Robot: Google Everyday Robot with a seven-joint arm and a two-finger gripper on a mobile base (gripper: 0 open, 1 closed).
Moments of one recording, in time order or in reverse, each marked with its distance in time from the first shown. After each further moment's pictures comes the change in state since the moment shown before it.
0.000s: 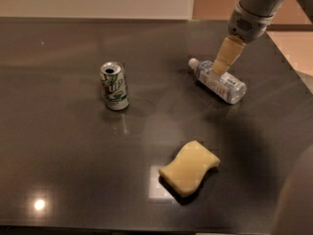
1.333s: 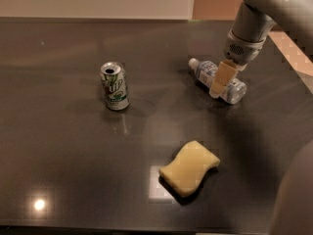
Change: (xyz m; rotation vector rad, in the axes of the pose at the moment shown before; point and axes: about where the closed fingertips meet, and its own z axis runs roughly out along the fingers) arm 0.027 0.002 0.060 -0.033 0.105 0.079
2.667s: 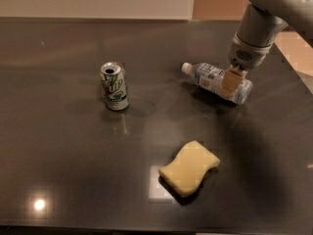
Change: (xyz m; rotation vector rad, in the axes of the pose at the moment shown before) arm 0.019 0.027 -0.010 -0.009 -0.011 -0.115
